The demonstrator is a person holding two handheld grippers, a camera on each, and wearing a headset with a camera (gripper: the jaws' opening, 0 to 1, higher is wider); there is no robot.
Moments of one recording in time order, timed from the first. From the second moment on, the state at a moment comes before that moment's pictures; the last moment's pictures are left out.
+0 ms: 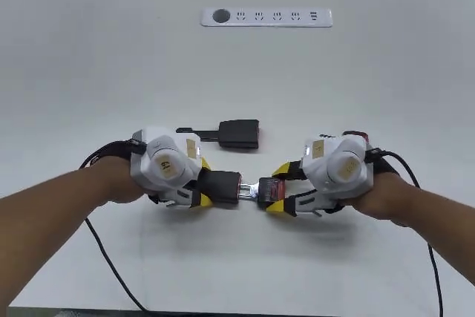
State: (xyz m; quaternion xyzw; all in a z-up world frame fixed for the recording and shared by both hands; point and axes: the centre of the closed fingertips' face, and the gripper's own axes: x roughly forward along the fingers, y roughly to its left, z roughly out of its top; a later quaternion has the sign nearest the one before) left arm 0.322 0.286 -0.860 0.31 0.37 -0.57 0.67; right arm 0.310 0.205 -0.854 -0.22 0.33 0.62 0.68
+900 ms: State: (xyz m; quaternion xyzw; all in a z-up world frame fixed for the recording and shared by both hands) left arm 0.321 0.287 -0.861 0.32 0.37 -0.58 0.65; right arm 0.313 0.227 -0.857 -0.21 0.34 0.61 0.68
